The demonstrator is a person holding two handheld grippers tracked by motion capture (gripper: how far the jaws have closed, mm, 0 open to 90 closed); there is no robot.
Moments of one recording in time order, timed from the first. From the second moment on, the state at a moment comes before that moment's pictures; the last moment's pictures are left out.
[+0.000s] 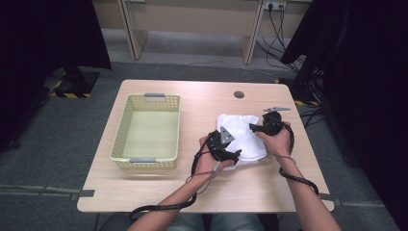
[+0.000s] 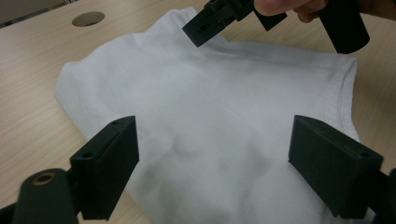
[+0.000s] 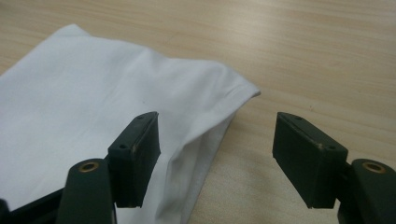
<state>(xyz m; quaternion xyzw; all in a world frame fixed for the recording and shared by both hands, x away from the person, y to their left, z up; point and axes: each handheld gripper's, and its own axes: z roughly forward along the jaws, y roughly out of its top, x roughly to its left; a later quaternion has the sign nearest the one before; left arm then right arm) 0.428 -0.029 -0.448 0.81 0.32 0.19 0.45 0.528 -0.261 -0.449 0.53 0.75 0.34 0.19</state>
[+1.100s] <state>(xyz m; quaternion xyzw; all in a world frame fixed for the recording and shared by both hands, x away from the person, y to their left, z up) 0.405 0.001 -0.439 0.81 0.28 0.19 0.48 0.528 -0.275 -0.440 0.54 0.74 0.35 0.19</state>
